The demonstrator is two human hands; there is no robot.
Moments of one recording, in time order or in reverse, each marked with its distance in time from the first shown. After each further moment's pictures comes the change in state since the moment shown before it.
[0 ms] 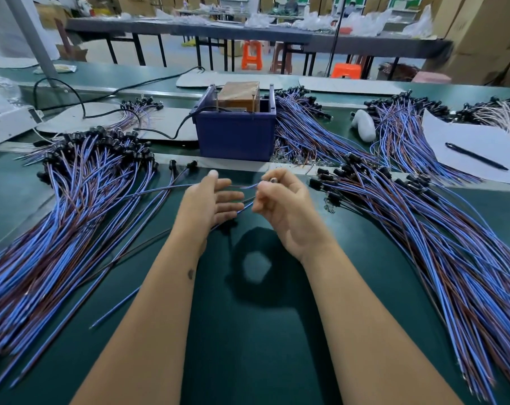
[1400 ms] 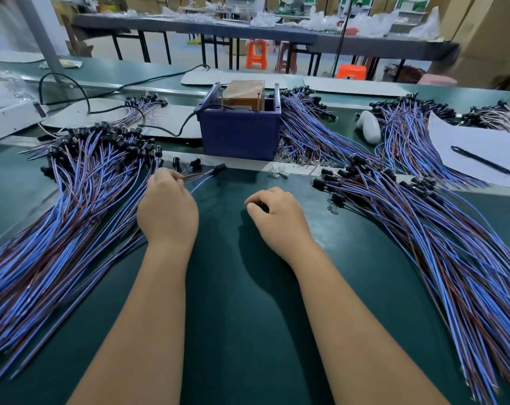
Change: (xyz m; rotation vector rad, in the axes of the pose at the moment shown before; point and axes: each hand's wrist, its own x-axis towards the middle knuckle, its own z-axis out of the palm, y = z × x) left_hand 0.002 -0.008 -0.037 0.963 0.630 0.481; right_hand 0.003 0.019 0.000 -1.275 0.063 -0.075
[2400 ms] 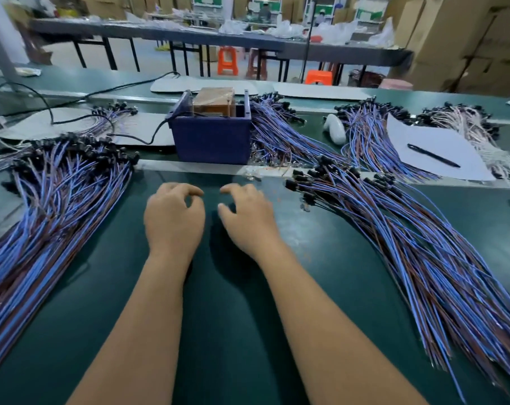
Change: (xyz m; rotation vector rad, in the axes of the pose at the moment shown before) left_hand -0.023 0.022 0.007 -0.183 -0.187 0.169; right_hand 0.005 -0.006 0.005 -0.276 0.052 -0.014
